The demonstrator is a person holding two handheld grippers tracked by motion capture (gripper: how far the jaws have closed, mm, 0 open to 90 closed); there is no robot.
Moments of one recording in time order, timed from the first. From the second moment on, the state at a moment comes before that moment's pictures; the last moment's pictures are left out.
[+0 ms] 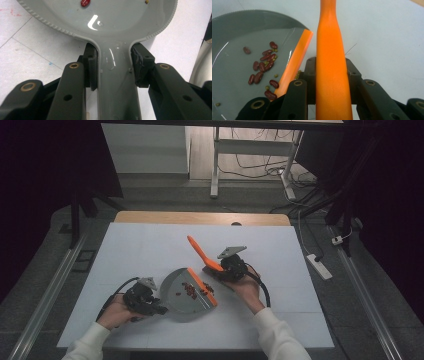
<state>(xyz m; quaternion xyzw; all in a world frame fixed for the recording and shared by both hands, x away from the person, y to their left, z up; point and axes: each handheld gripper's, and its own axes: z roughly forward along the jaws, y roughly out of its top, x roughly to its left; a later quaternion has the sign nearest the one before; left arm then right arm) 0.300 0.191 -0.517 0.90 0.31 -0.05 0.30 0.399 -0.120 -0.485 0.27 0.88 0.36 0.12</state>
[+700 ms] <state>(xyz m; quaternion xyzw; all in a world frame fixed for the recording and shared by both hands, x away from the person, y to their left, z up) 0.300 0.188 -0.519 0.90 0.31 -0.05 0.29 0.368 -0.109 -0.494 0.27 0.89 0.36 0.11</state>
